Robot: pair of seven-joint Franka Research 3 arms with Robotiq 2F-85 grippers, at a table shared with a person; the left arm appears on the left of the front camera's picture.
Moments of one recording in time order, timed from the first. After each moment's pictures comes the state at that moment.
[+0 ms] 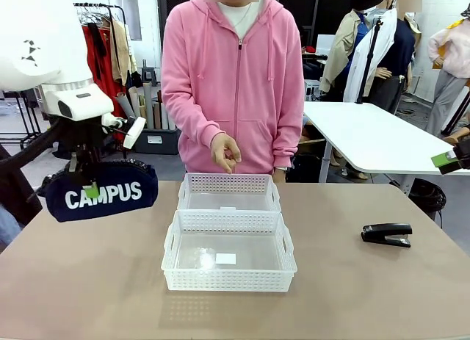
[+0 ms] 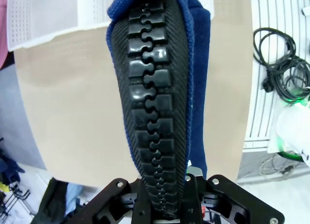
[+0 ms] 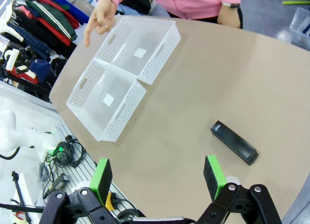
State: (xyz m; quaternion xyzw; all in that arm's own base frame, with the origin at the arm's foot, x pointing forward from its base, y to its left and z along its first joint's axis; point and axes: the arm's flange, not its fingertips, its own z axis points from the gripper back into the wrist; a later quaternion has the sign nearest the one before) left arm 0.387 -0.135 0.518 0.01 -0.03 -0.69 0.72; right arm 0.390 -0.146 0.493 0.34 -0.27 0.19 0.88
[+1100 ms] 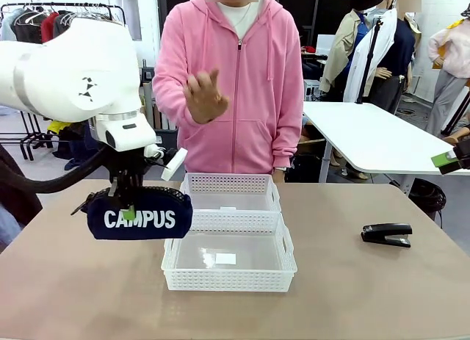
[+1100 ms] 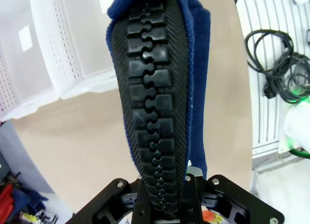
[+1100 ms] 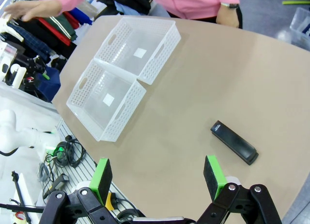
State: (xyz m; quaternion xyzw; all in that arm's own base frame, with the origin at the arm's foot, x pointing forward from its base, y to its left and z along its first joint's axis) left arm 0.380 -0.215 0.477 0.02 -0.01 -0.76 0.65; right arm 0.390 -0.146 0.493 0.34 -0.27 0.19 0.88
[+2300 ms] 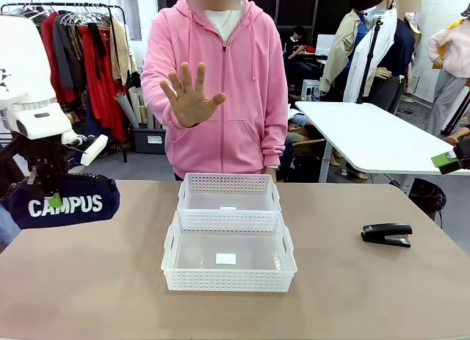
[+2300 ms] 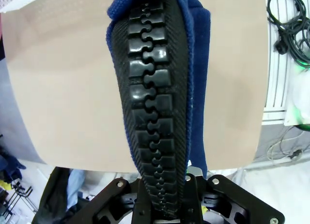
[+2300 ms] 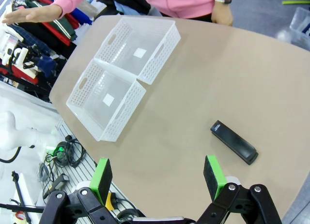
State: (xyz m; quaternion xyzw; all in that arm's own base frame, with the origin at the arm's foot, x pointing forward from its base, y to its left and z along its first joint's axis) left arm 0.408 -0.048 0.486 0.03 -0.01 -0.70 0.71; right arm 0.390 -0.146 0.493 0.34 -0.27 0.19 0.88
